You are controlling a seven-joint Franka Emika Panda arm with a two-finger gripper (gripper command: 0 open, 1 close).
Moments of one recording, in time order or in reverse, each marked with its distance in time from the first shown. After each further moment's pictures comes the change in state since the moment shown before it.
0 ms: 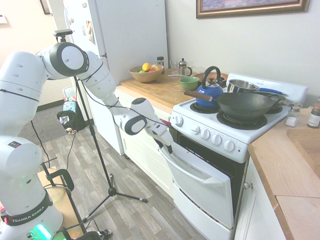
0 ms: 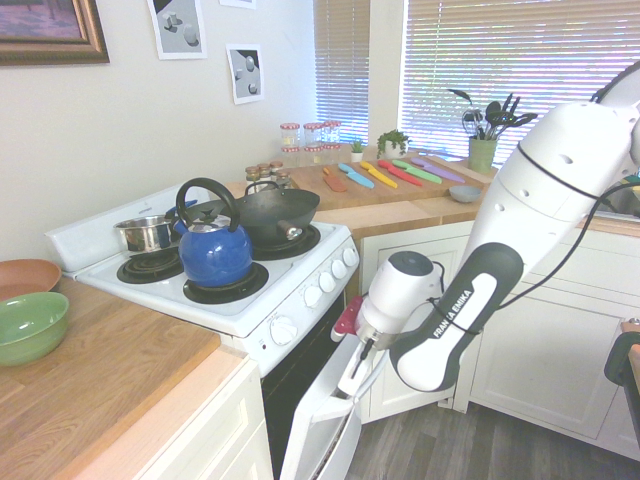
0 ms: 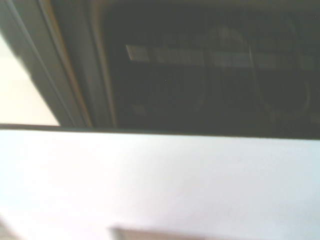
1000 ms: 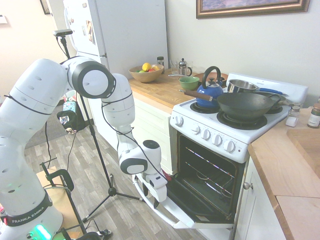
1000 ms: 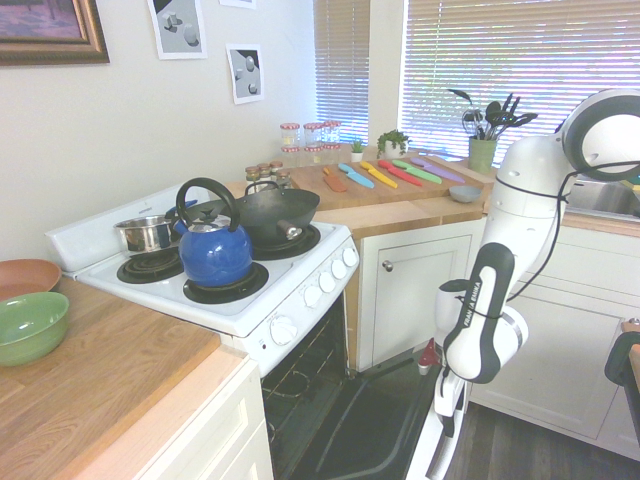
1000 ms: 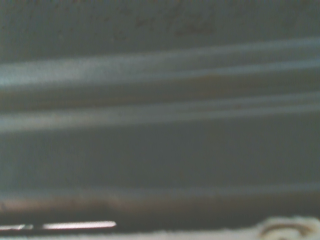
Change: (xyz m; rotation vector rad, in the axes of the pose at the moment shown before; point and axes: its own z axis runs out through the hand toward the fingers) arm -0.038 0.233 0.114 -0.227 -0.322 0.063
